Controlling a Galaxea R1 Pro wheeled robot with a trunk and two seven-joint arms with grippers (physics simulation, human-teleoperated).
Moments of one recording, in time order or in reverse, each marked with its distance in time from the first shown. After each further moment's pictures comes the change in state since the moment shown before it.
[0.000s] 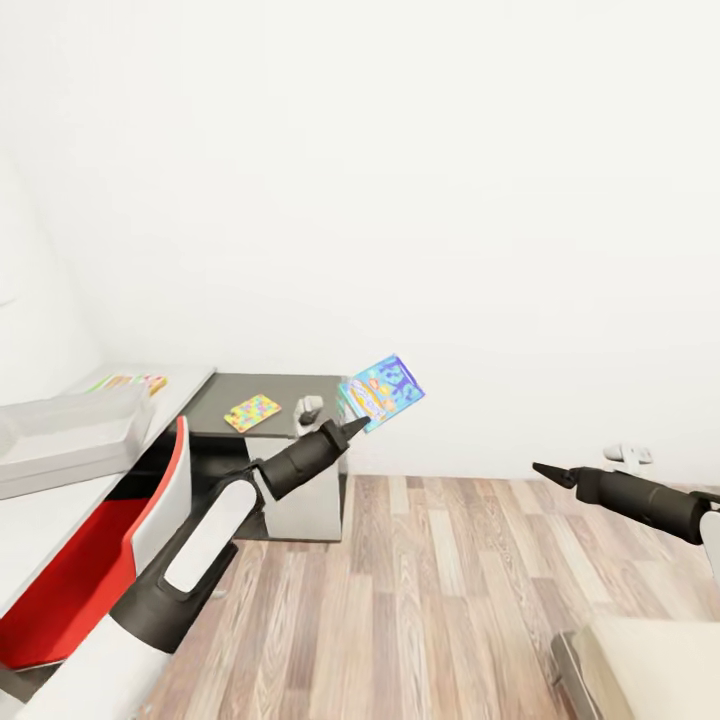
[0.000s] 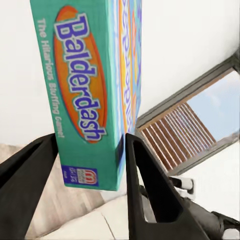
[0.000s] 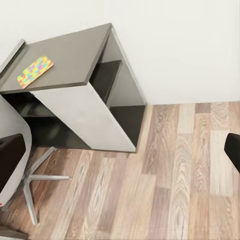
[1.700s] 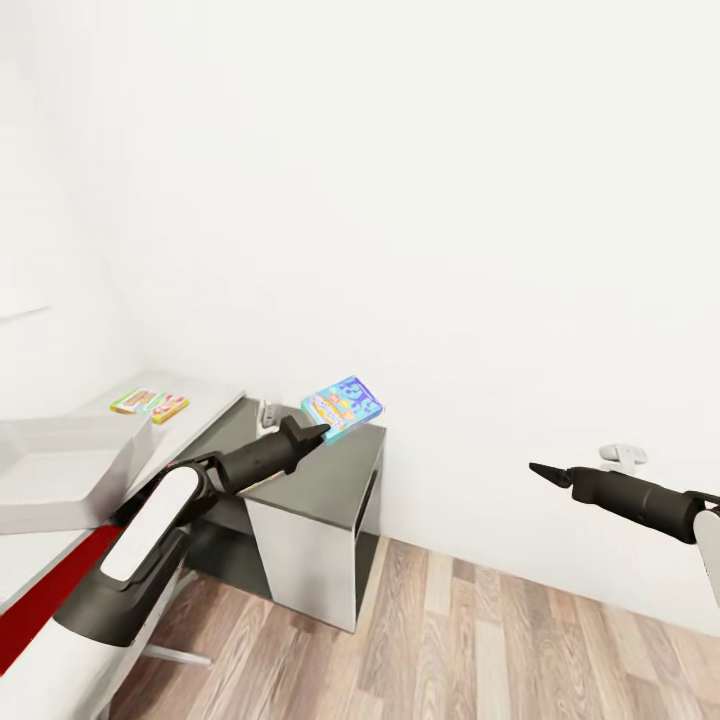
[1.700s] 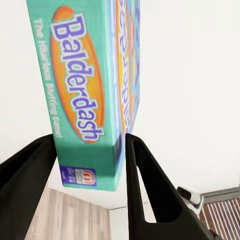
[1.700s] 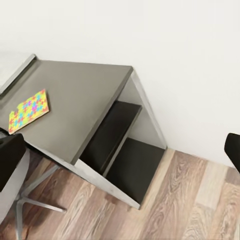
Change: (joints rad) left arm 0.011 0.112 0.107 -0.075 0.363 0.147 0.354; right arm -0.004 0.013 0.007 0.002 0.003 0.000 -0.006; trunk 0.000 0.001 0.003
